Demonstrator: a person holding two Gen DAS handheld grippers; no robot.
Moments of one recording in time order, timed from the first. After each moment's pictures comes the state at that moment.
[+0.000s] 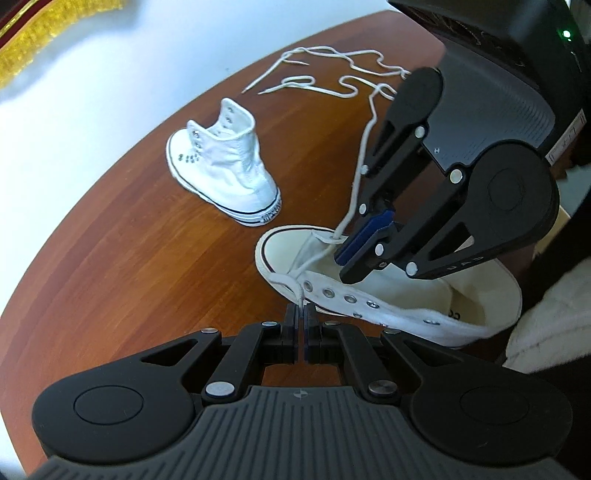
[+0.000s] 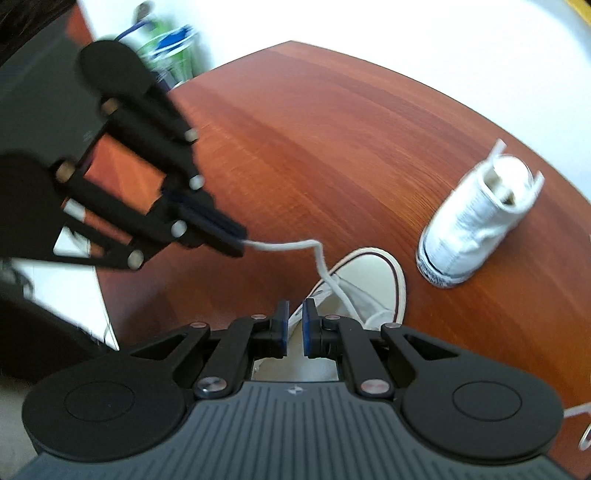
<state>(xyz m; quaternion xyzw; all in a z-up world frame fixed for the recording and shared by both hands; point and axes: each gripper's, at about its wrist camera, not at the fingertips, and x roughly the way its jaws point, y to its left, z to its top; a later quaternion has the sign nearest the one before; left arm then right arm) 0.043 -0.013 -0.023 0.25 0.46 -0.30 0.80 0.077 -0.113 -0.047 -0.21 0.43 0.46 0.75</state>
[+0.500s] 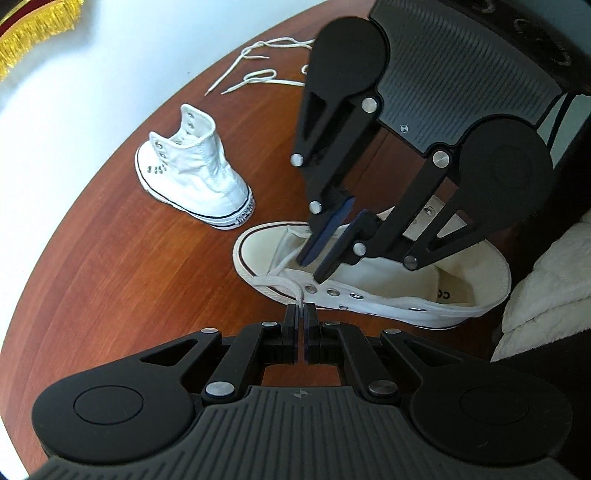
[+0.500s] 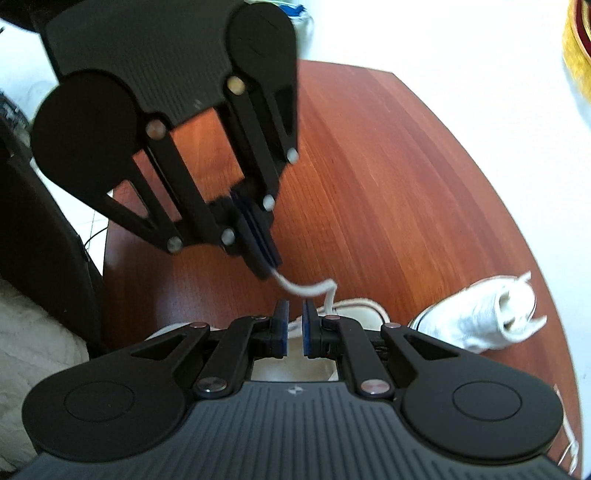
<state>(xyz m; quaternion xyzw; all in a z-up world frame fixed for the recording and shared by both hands) 0.042 -0.024 -0.030 0.29 0.45 -0.34 0.77 0.064 -0.104 -0.044 -0.36 0.32 0.54 0.69</state>
